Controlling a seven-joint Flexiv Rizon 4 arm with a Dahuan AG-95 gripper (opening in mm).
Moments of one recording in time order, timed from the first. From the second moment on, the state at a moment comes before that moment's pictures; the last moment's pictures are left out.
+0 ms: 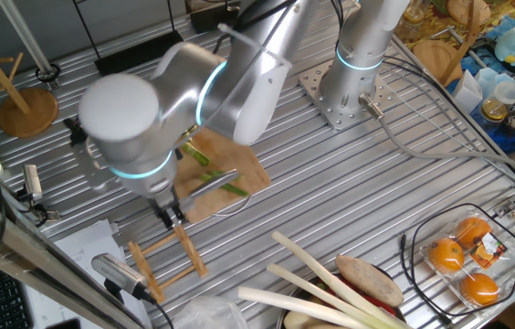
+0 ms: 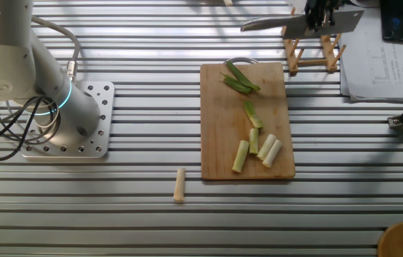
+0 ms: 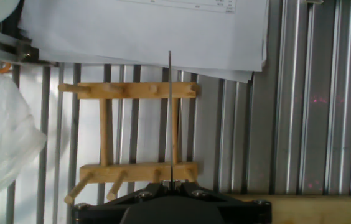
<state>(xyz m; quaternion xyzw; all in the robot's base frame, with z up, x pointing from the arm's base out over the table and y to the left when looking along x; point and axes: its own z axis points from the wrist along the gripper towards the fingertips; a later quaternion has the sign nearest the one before) 0.625 0.181 0.134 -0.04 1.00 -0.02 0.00</state>
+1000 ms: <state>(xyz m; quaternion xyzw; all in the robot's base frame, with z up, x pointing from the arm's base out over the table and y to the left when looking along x) 0.631 0.177 0.115 -0.06 1.00 -0.02 0.00</state>
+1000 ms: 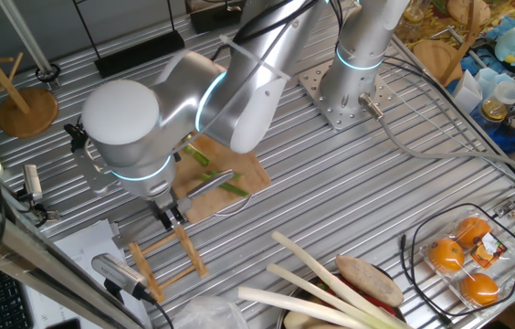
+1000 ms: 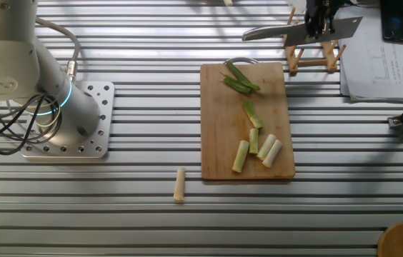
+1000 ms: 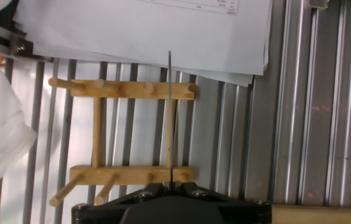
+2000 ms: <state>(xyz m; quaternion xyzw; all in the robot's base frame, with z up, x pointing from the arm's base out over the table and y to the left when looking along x) 0.630 0.175 0.102 -0.07 1.00 -0.03 -0.02</state>
